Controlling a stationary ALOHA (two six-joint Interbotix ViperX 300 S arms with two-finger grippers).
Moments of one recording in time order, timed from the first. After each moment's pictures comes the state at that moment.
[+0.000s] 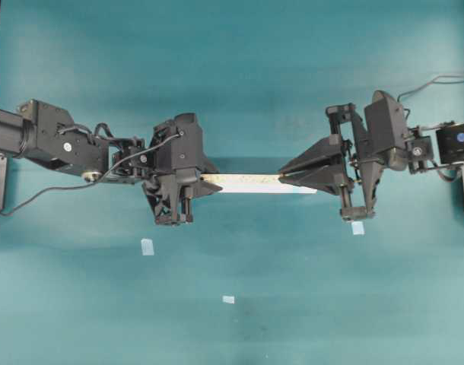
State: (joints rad) left arm 0.00 0.15 0.75 -0.07 -0.21 0.01; right arm -0.09 -0.10 1.07 -0.25 -0.85 0.41
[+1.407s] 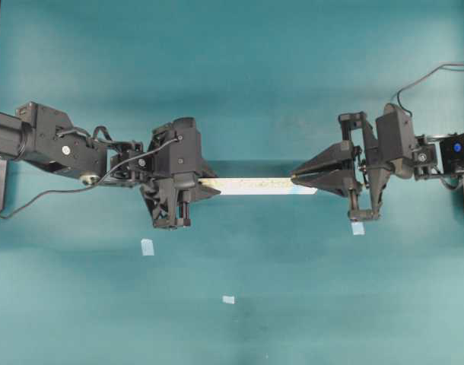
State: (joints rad) left arm -0.01 0.15 0.76 -0.06 -0.21 0.01; right arm -0.09 0.04 1.17 -0.16 -1.07 0.31
